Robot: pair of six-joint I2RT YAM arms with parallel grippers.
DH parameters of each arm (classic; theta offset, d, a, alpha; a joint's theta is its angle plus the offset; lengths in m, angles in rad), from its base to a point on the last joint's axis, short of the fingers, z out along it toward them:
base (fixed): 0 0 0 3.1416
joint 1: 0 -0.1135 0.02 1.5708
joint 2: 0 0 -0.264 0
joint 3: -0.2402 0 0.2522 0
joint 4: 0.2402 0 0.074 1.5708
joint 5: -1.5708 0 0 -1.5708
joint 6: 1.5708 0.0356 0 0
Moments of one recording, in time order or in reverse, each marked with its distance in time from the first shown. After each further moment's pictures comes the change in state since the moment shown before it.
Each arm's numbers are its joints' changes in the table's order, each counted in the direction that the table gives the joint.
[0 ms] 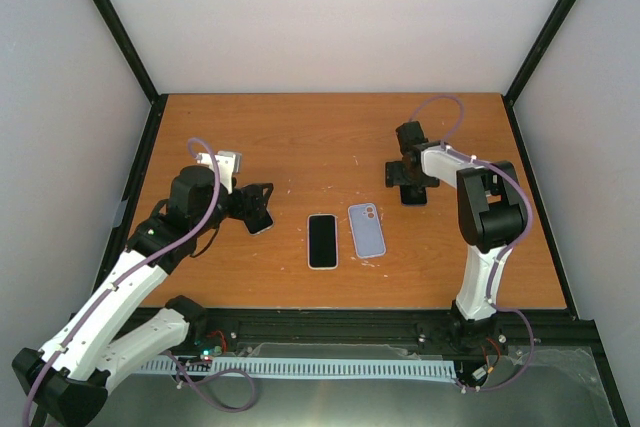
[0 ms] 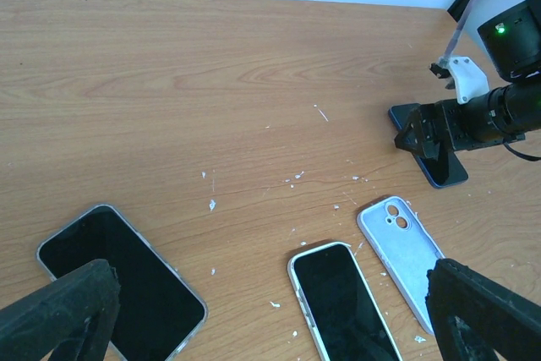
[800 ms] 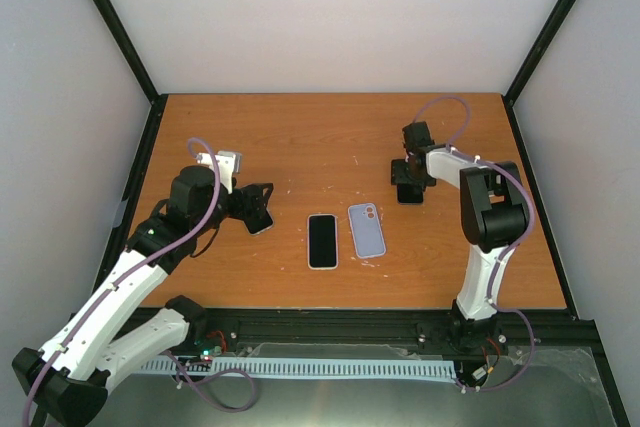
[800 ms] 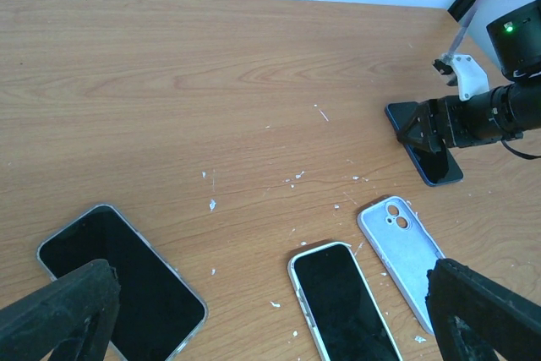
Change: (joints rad) left arm 0.000 0.000 0.000 0.000 0.000 0.000; right arm 0.039 0.002 0.028 -0.086 0.080 -0.017
